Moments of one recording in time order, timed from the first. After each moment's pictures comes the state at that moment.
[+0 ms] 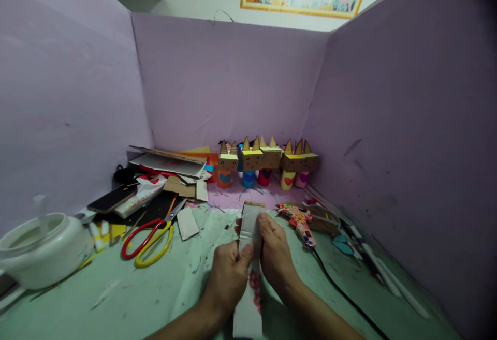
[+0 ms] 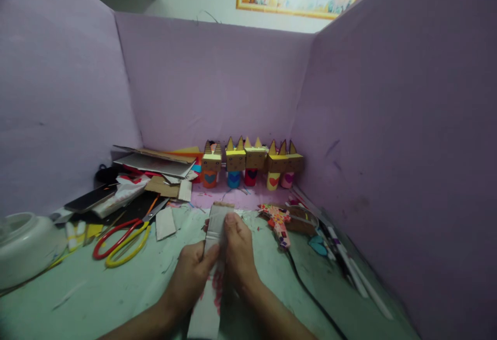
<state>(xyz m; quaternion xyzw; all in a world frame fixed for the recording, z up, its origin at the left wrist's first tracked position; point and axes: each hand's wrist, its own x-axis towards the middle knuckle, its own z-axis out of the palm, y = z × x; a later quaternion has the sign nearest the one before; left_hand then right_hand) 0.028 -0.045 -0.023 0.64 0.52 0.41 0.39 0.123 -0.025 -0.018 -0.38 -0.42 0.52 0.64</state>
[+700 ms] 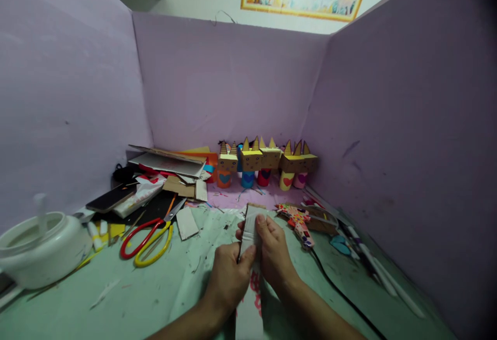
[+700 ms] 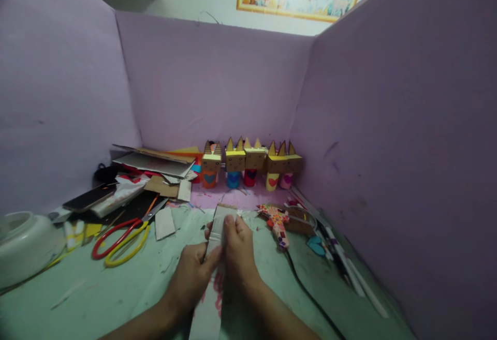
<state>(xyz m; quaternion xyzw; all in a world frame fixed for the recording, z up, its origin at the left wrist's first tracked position) 0.029 -0.046 -0.023 0.65 0.53 0.39 0.38 0.120 -0.024 -0.019 -0.36 -0.35 0.57 0.65</state>
